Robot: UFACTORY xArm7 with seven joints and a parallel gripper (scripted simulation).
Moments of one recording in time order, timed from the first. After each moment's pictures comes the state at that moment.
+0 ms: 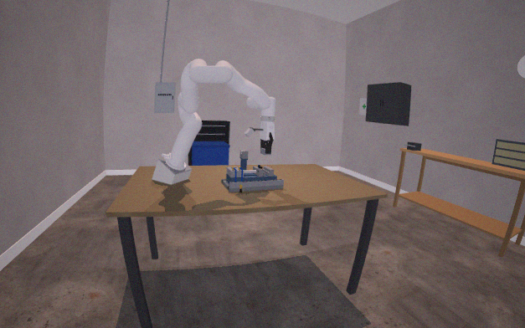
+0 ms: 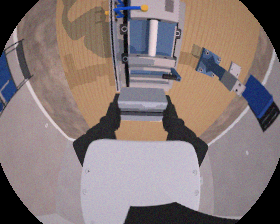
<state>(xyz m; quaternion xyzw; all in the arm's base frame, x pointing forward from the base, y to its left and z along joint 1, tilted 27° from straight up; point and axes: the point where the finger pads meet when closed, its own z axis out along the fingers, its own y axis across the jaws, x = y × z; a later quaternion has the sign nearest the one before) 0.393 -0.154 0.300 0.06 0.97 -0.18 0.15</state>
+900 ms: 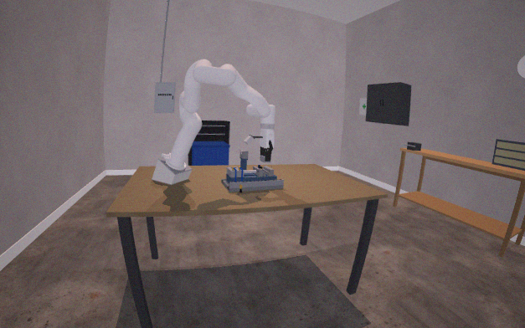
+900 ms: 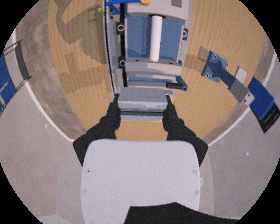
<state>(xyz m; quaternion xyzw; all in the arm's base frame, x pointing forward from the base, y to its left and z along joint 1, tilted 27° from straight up) 0.404 -0.169 0.263 0.06 0.97 -0.18 0.15</state>
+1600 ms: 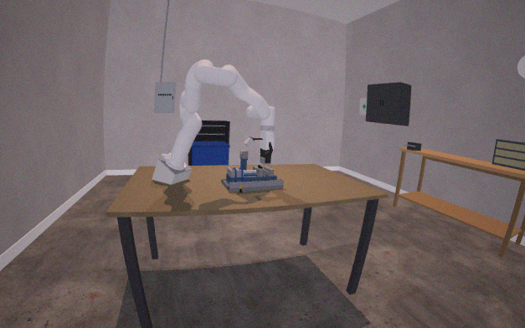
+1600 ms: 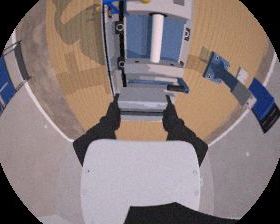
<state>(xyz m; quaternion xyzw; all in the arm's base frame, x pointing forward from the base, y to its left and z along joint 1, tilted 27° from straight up) 0.407 -0.173 0.255 0.06 0.97 -0.18 0.15</state>
